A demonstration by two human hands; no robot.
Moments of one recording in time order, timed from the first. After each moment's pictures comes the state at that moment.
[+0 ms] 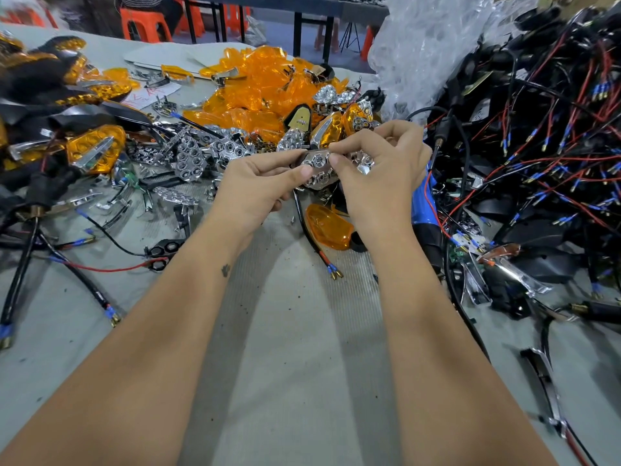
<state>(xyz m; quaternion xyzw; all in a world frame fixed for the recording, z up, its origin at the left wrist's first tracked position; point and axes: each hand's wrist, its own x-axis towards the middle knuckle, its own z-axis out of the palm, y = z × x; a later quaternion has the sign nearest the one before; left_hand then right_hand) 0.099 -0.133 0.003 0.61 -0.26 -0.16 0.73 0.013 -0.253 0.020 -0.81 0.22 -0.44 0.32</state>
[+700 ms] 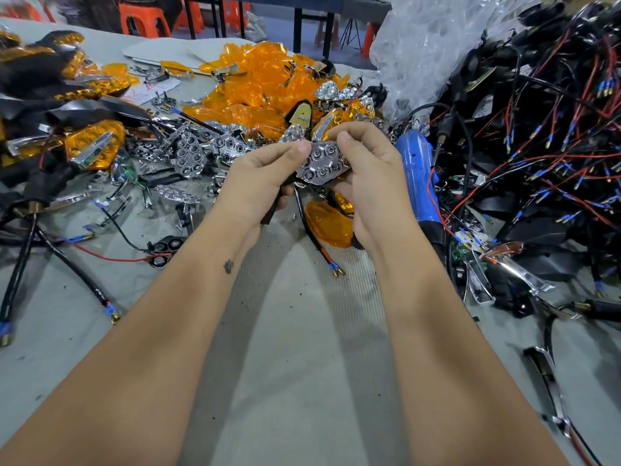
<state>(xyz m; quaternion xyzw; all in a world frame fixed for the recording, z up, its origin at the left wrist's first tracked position) 0.097 -0.139 0.008 0.62 -0.20 -0.17 0.74 0.019 -0.249 0.023 -0.66 0.16 -0.31 0.66</state>
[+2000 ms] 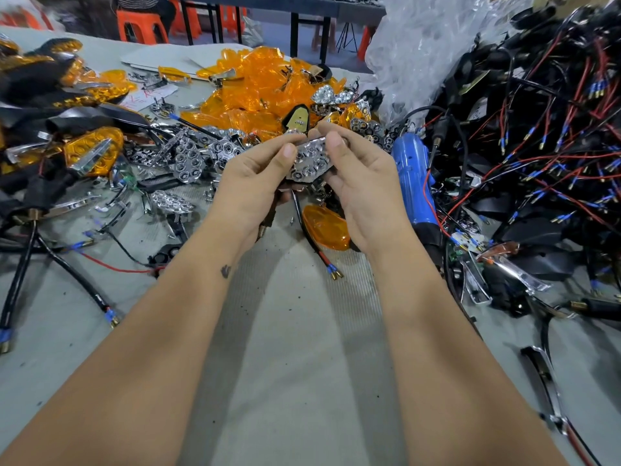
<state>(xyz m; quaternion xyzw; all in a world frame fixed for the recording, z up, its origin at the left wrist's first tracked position) 0.096 -0.135 0.005 0.59 -0.29 -0.13 0.74 0.016 -0.251 0.019 -0.64 0.07 -0.30 0.71</state>
